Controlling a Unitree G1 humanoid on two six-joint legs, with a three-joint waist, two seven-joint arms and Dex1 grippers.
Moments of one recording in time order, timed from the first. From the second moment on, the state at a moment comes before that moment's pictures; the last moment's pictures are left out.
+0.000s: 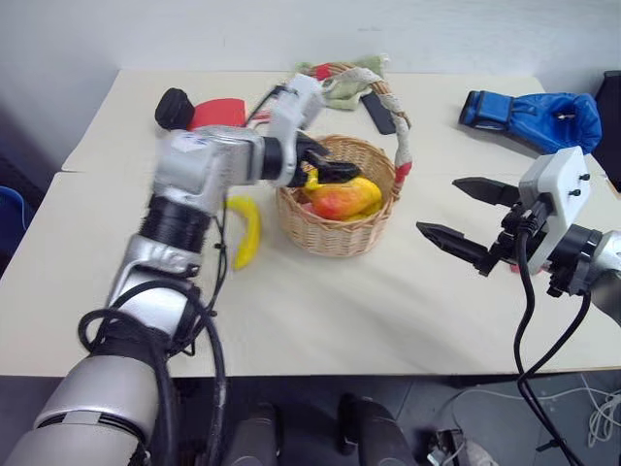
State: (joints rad) left arm -1.16 0.47 -0.06 0.24 -0.52 1.09 -0.63; right arm -0.33 -0.88 -0.34 -0.59 0.78 0.80 0.62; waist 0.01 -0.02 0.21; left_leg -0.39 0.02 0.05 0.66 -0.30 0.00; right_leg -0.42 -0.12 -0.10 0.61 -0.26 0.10
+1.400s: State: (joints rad) left arm -0.43 0.58 0.58 -0.27 -0.70 1.62 -0.06; right arm -0.50 -0.86 -0.16 -0.51 0.94 0.76 0.89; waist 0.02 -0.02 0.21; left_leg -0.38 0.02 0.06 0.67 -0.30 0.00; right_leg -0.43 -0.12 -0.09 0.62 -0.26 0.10
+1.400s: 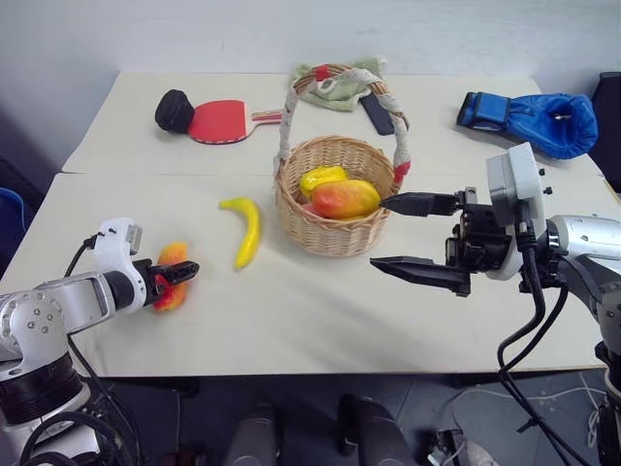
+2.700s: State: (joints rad) left arm -1.38 0.29 -0.18 0.73 -0.33 0.87 -0.58; right arm -0.35 -0.85 -0.28 -0.68 1.00 0.79 0.62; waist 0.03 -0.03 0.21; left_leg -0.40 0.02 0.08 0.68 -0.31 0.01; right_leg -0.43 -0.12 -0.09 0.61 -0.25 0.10
